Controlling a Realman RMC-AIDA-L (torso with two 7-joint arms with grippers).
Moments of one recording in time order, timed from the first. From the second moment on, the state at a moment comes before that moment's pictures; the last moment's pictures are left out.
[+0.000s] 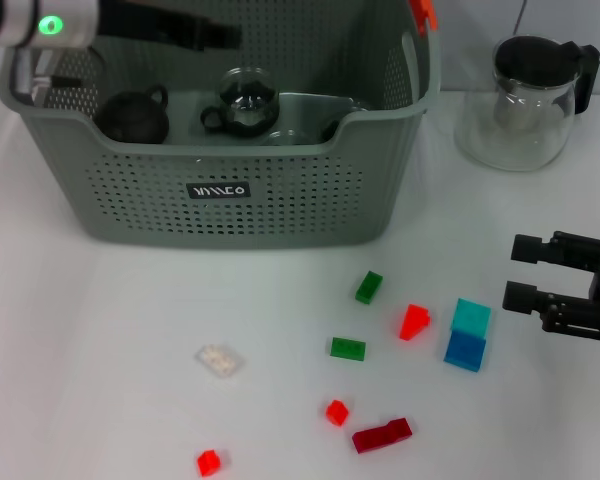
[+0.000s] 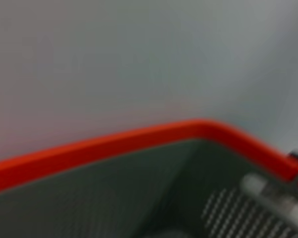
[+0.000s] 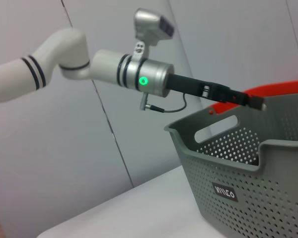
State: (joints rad) left arm -0.82 -2.02 0.86 0.94 2.31 1.14 -2.26; right arm 0.41 2.05 -0.54 -0.71 -1.97 -1.87 1.40
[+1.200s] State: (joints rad) left arm -0.35 -2.15 0.47 0.96 1.95 1.87 -1.31; right arm 0.42 2.06 -0.54 -0.71 -1.97 -1.86 1.41
